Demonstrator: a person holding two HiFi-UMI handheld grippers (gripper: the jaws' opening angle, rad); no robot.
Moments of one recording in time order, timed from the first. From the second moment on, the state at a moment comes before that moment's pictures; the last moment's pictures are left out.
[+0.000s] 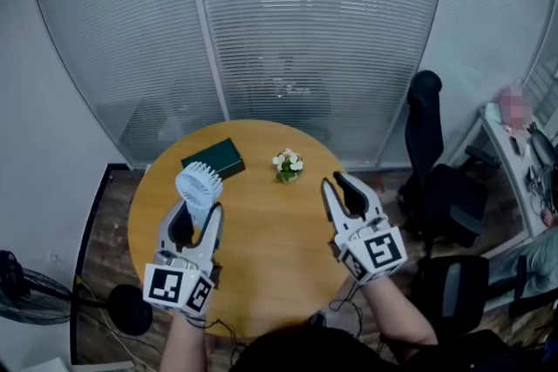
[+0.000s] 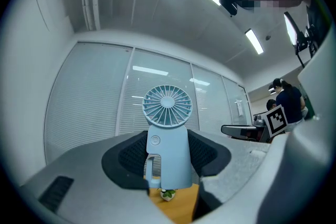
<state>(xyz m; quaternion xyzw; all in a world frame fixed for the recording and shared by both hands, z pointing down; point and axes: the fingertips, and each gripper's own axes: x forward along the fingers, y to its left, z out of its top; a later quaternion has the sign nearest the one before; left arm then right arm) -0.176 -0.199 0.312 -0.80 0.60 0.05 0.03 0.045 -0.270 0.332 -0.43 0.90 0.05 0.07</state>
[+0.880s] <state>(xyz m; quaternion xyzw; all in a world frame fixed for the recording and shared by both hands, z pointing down) -0.188 -0.182 0.312 -0.79 0.61 0.06 0.03 0.047 -0.254 0.331 -0.44 0.89 0.06 0.08</state>
